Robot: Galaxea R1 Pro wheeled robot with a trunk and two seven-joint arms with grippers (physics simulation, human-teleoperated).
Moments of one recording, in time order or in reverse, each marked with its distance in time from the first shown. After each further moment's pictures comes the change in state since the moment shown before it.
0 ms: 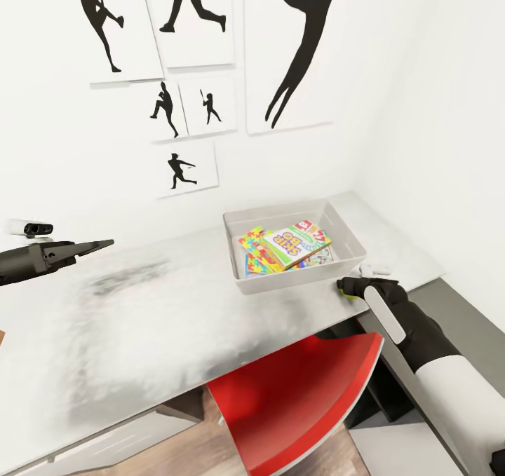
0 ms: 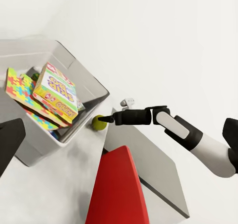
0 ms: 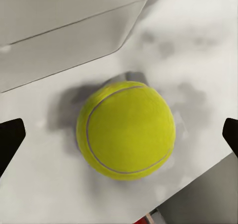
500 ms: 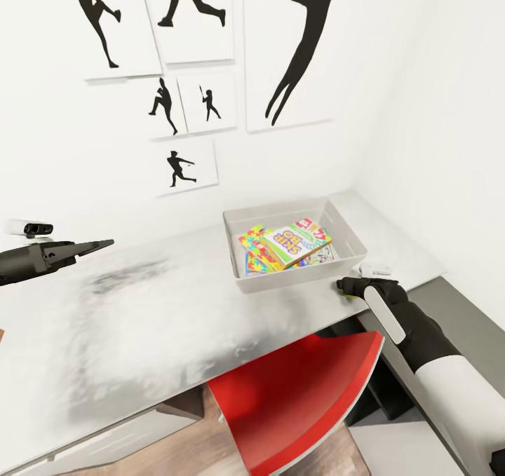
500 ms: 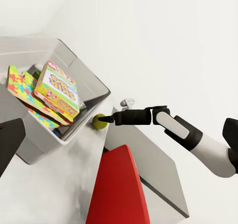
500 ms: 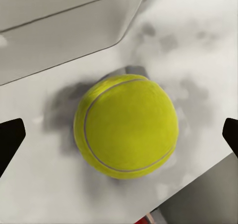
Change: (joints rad) left arm 0.000 0.000 0.000 0.000 0.000 0.000 0.000; right arm 0.000 0.000 0.000 0.002 0.001 0.000 0.000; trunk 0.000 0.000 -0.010
